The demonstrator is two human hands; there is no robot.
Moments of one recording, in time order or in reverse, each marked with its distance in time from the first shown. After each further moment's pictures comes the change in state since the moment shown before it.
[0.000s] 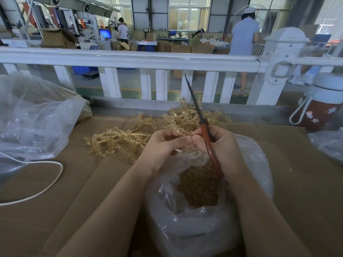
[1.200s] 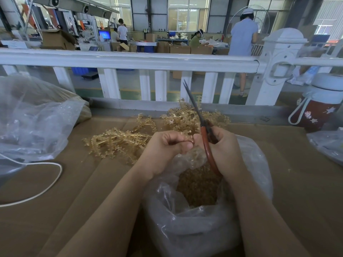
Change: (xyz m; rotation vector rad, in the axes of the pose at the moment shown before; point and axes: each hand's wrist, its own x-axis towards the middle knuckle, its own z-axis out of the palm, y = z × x) left_hand -0.003 0.001 0.001 0.223 -0.092 0.181; right_hand 0.005 0.021 -0.005 -0.165 0.079 -0.122
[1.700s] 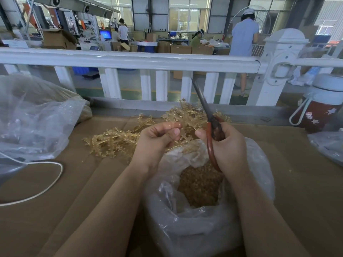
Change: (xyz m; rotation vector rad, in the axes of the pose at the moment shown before) left_hand 0.007 -0.008 -0.007 -0.423 0.256 -0.072; right_hand -0.001 -0.006 -0.001 -0.140 0.161 0.055
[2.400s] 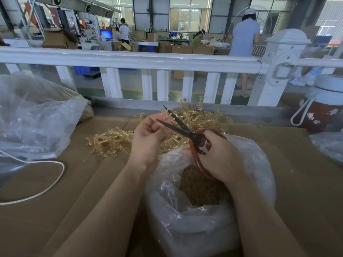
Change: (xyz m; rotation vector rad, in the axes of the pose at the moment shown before) left_hand 0.005 0.002 -0.007 -0.076 0.039 0.160; right_hand -0.003 0.007 0.004 -0.404 -0.274 -0.194
